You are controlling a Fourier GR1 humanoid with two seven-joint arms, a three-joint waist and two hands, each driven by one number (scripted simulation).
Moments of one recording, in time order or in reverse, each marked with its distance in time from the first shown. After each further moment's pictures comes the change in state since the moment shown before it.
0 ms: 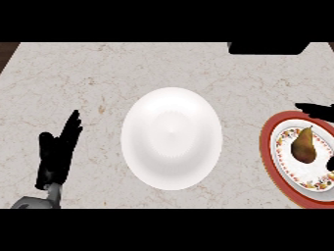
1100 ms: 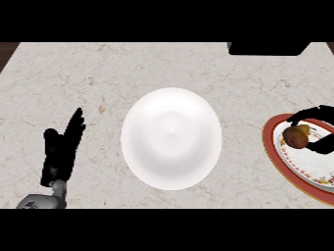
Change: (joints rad) left arm -0.012 -0.082 0.065 0.001 -0.089 -0.049 0.028; right arm -0.054 0.073 -0.033 0.148 0.206 -0.154 -0.169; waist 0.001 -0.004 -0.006
